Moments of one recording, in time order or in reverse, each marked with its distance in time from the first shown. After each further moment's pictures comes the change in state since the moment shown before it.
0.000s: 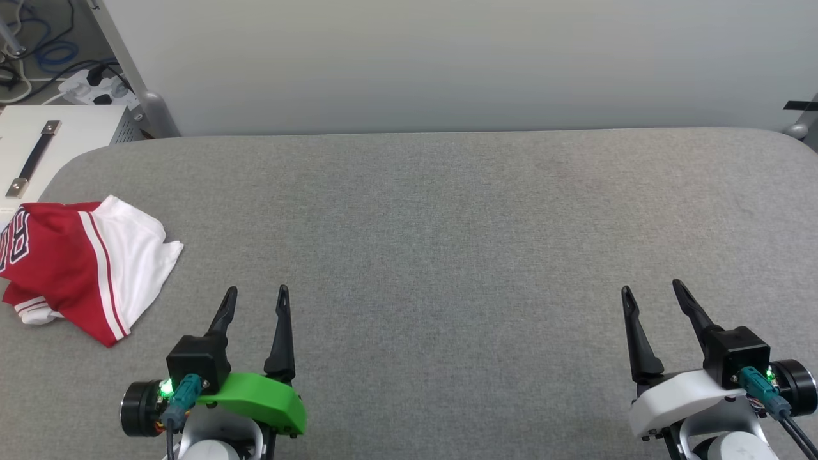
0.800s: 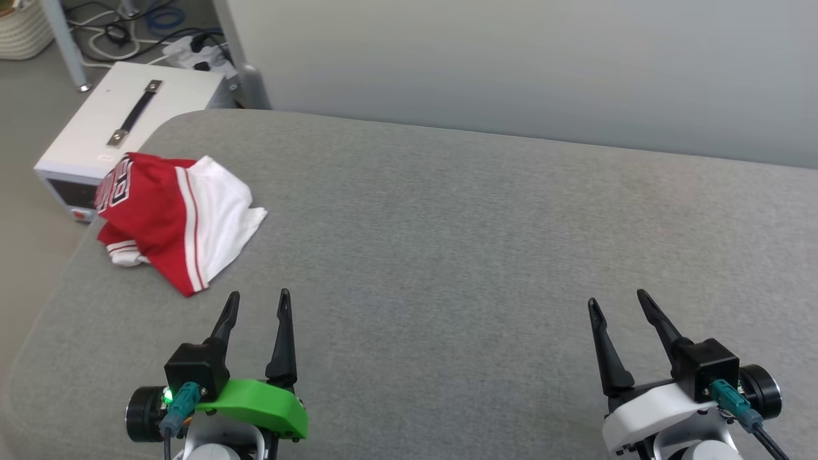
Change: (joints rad) left arm 0.001 0.000 -0.007 0.034 -0.040 -0.007 -0.051; right arm 0.010 0.001 0.083 0.032 0.037 0.000 -0.047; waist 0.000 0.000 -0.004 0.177
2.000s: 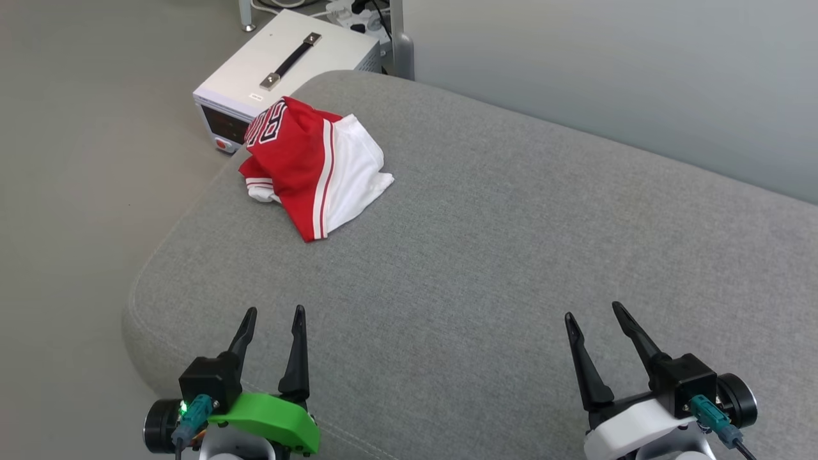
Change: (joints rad) left arm 0.002 0.000 -0.034 0.079 -0.041 -0.024 -0.053; right arm 0.015 0.002 0.063 0.034 0.016 0.000 -0.053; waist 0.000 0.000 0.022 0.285
